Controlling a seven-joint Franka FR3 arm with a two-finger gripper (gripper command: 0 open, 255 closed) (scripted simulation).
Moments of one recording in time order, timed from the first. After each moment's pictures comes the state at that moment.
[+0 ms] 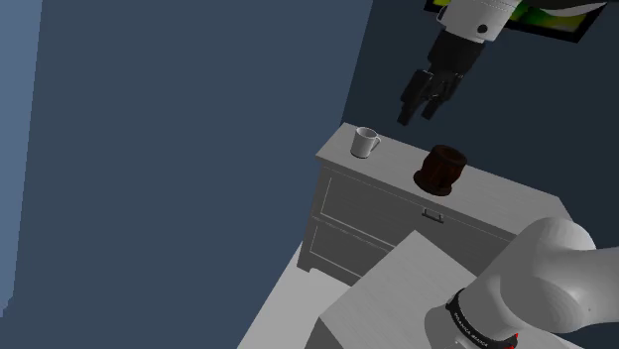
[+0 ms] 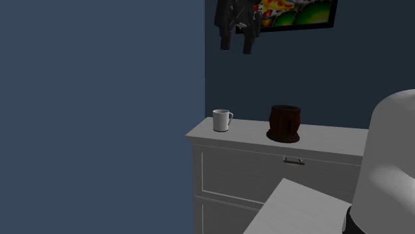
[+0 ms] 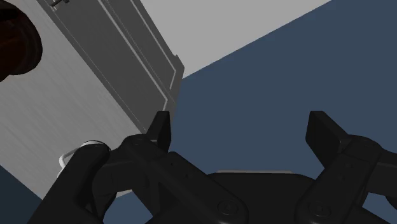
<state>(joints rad) 0.00 -0.78 0.04 -2.28 0.04 1.60 0.09</state>
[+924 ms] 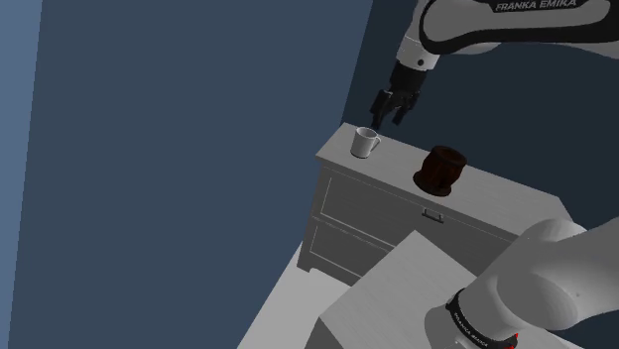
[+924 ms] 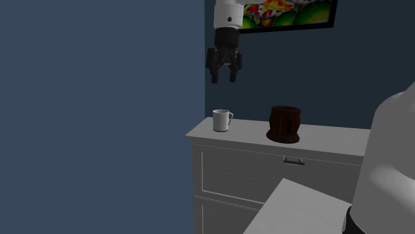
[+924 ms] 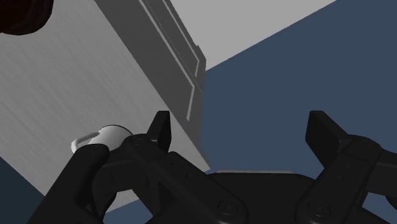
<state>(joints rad) -0.06 -0.45 -0.08 -2.26 -0.04 1.86 -0.04</state>
